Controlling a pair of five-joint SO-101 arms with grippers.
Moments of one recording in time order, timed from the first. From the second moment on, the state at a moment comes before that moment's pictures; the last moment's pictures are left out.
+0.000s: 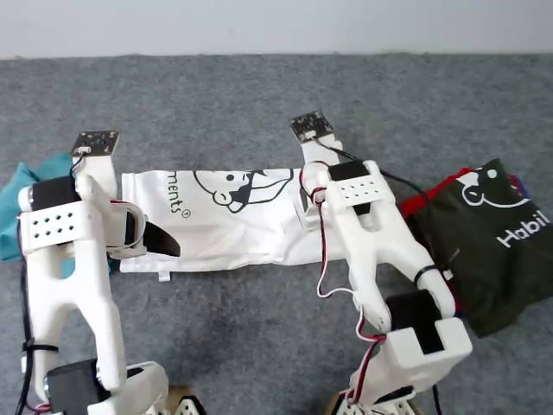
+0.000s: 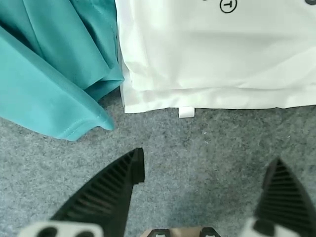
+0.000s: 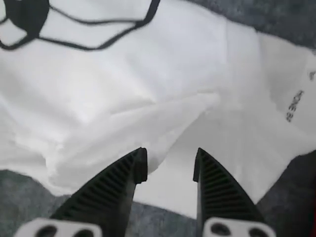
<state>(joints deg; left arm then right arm) -17.9 -14.9 22.0 93.0 -5.6 -16.8 6.7 15.4 63.1 6.7</state>
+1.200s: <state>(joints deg) -17.9 -14.9 25.6 90.9 -5.5 -25.8 8.7 26.2 46.2 6.7</state>
